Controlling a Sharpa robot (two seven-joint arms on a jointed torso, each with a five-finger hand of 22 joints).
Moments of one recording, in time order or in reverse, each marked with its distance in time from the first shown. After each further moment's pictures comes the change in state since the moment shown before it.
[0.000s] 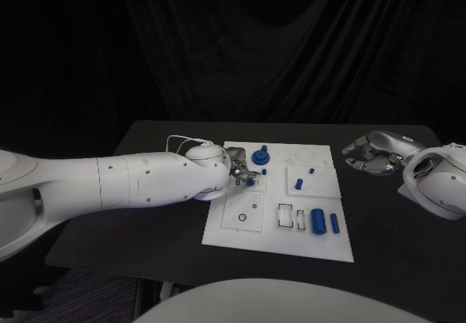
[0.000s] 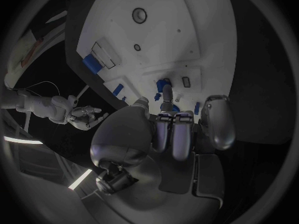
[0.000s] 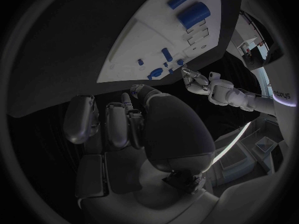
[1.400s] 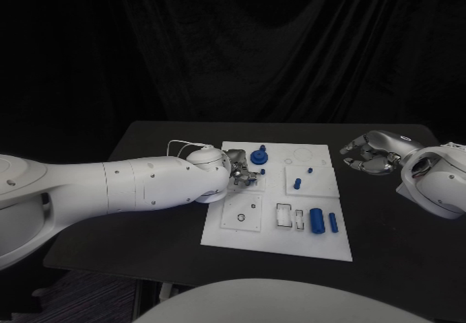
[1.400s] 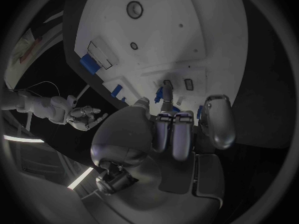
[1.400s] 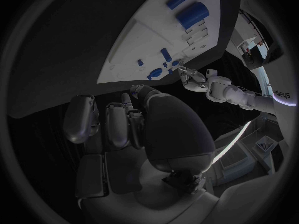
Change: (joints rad) left arm -0.028 0.032 0.000 -0.058 -0.003 -0.032 0.051; left_hand 0.009 0.009 0.000 0.000 0.044 0.000 0.000 0.000 -0.009 0.000 0.000 0.000 0.000 0.000 0.000 0.000 0.000 0.000 0.000 0.000 -0.009 0.000; right arm 0.000 -0.004 0.000 0.006 0.004 0.000 0.001; right_hand 0.000 0.000 0.003 -0.003 0.000 0.000 0.000 0.000 0.000 0.000 0.000 0.000 0.001 0.000 0.000 0.000 0.000 0.000 0.000 0.000 -0.004 0.000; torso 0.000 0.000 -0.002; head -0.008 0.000
